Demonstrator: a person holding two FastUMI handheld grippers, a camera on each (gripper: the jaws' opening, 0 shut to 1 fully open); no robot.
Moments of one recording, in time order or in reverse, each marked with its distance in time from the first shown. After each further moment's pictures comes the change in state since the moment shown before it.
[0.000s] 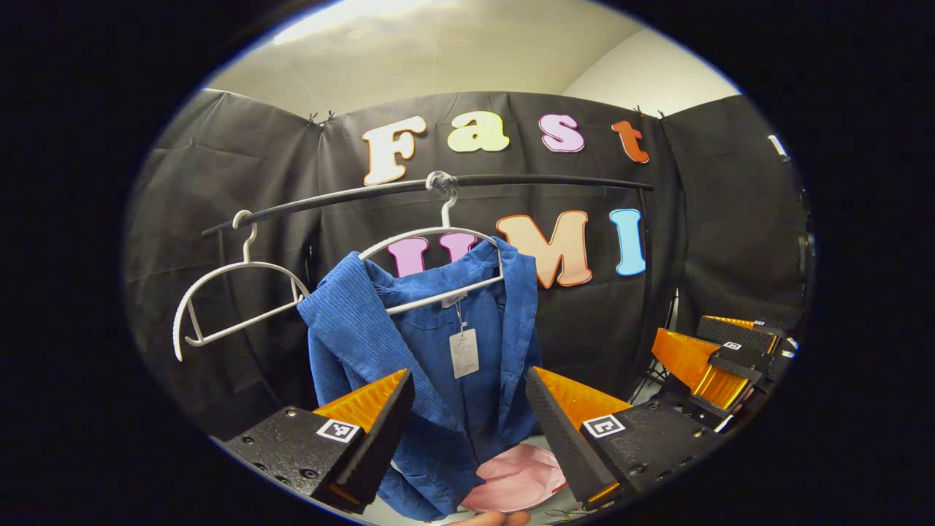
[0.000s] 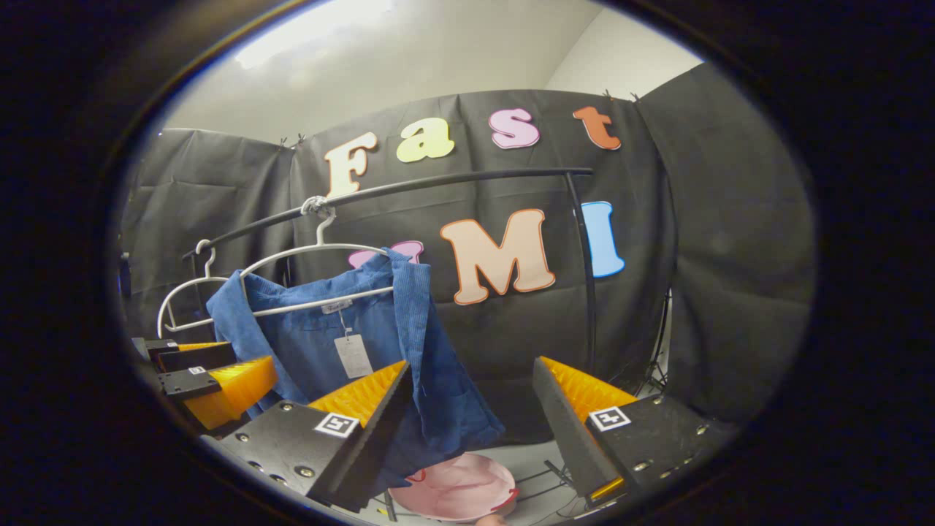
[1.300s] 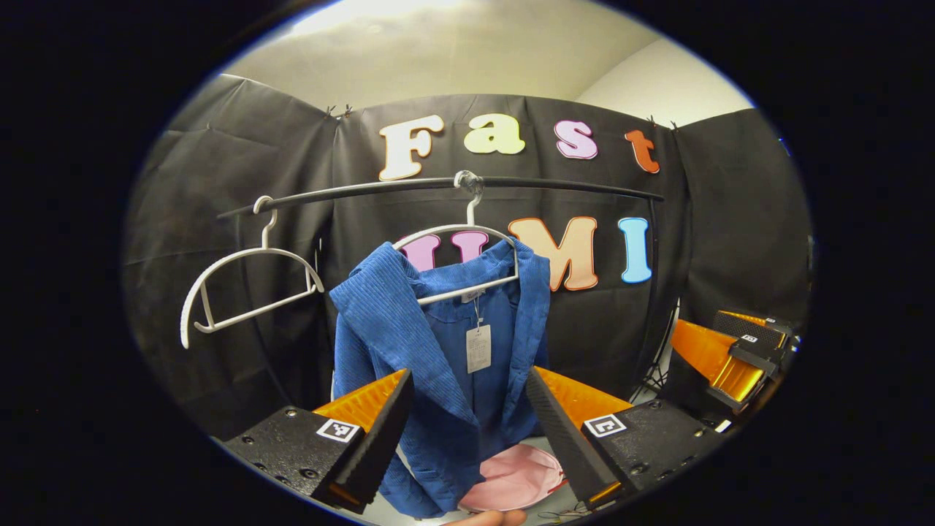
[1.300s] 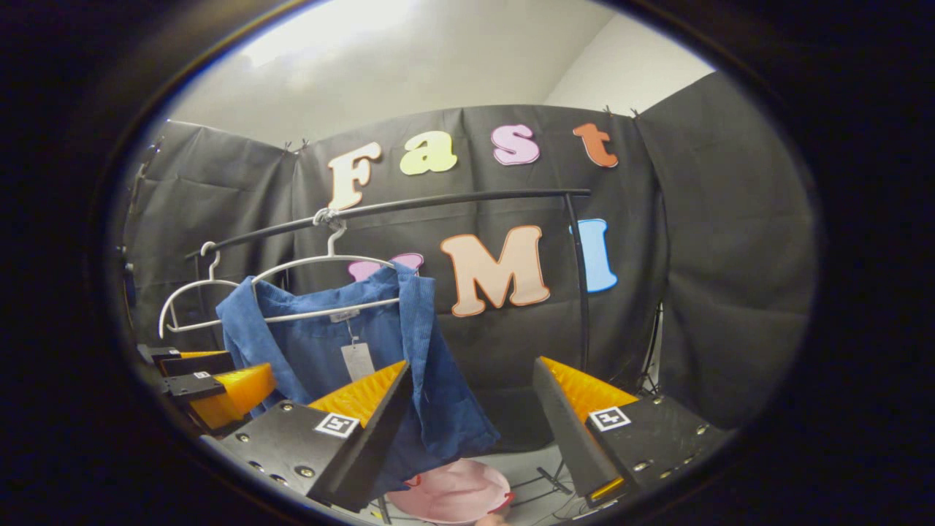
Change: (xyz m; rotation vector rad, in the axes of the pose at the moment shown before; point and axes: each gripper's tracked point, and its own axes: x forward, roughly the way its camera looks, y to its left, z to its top) left arm -0.014 0.016 -0.002 -0.058 -0.008 -0.003; right arm -0.031 0.008 0.016 -0.018 -0.065 -0.028
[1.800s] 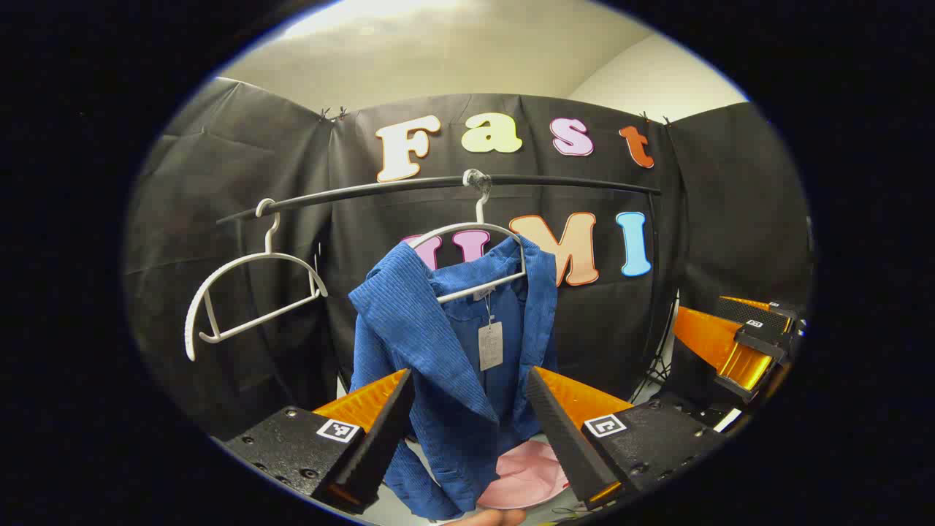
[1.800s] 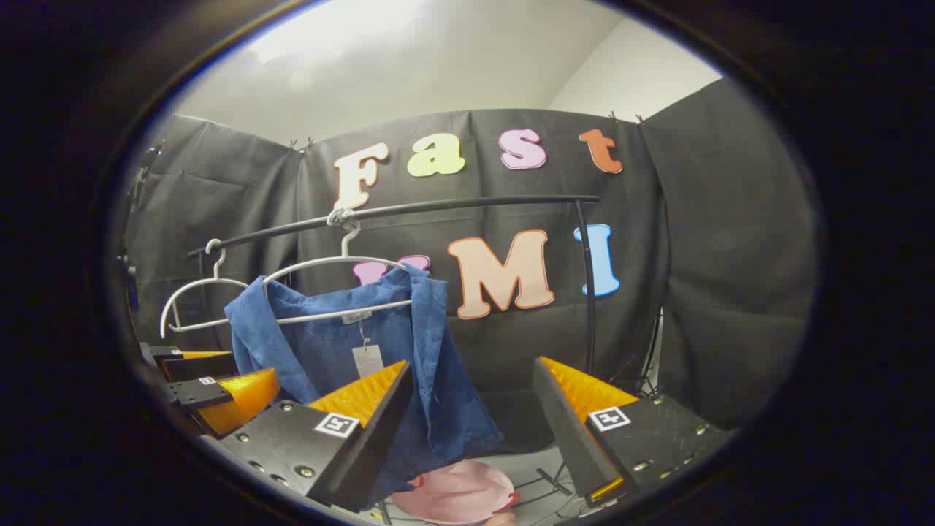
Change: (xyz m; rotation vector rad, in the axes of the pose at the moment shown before) left arm -0.001 0.021 -0.002 0.039 0.000 -0.015; right arm -0.004 0.023 0.003 -0.015 -0.011 -0.003
